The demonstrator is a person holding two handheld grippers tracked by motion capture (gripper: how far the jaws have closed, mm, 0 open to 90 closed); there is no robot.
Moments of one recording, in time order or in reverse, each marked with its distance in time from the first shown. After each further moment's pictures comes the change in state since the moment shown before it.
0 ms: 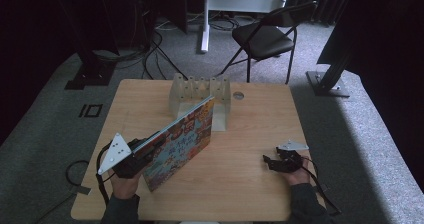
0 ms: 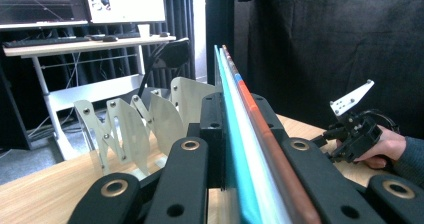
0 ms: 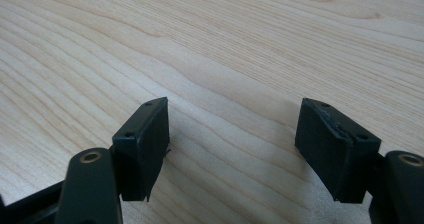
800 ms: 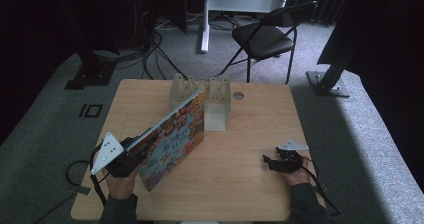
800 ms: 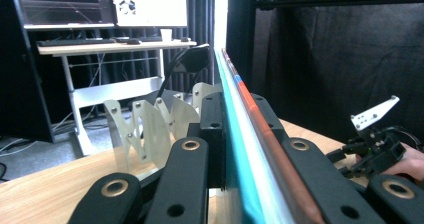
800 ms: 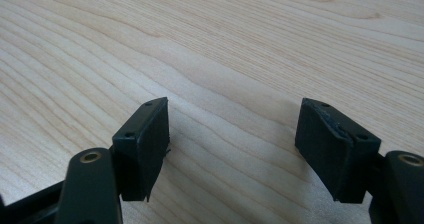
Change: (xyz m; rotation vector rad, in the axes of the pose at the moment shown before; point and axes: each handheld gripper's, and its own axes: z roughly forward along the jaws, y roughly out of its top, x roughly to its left) left arm 0.006 0.003 -0.010 -0.025 0.089 -0.040; right arm 0.000 0.000 0.000 0.000 0.001 0.000
